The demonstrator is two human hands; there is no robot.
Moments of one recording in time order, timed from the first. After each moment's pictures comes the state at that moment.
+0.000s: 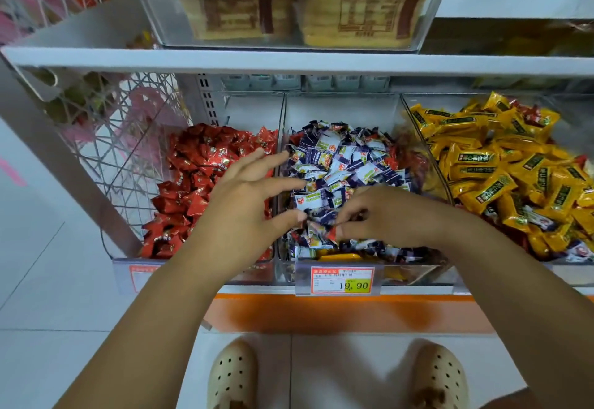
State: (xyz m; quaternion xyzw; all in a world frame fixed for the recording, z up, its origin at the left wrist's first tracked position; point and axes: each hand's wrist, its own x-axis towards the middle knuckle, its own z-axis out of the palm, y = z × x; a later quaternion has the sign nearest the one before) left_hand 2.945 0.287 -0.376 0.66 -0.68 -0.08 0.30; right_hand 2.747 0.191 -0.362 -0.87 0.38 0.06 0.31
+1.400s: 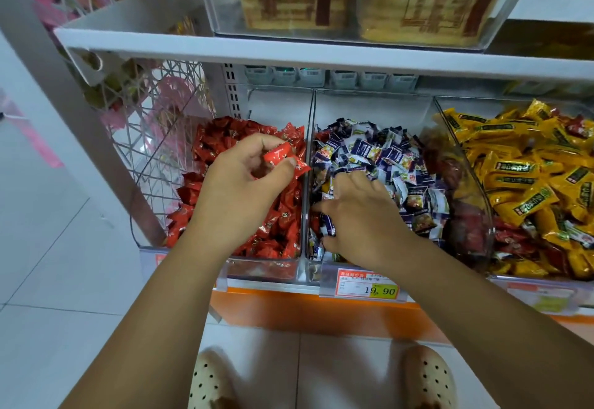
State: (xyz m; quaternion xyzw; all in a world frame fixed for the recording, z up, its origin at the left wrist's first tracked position) left_hand 2.961 0.292 -0.361 0.63 -0.51 -0.24 0.54; right_hand 2.805 0.211 -0.406 -0.94 0.35 -0.01 -0.05
